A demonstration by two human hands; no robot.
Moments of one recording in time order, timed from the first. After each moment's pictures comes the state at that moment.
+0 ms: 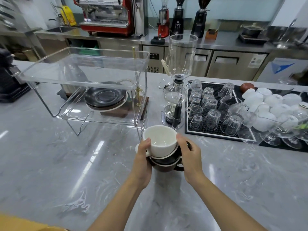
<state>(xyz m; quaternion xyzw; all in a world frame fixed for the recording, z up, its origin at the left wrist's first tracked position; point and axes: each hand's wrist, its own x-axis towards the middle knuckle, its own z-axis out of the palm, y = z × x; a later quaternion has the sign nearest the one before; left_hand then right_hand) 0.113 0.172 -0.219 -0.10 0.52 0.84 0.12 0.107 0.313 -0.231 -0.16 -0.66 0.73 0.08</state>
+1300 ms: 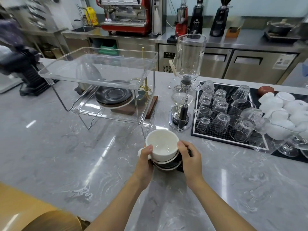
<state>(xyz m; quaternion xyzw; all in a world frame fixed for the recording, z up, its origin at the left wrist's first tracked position) 0.117 0.177 -0.251 -0.10 0.56 0.82 0.08 0.105 0.327 -0.256 -0.09 -0.68 0.72 0.08</state>
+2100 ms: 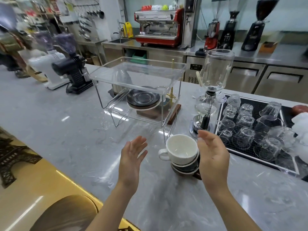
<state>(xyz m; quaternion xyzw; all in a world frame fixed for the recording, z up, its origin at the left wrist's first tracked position) 0.171 0.113 -0.194 -0.18 0.51 0.83 -0.15 0.138 0.315 -0.163 0.02 -0.70 0.70 0.17</state>
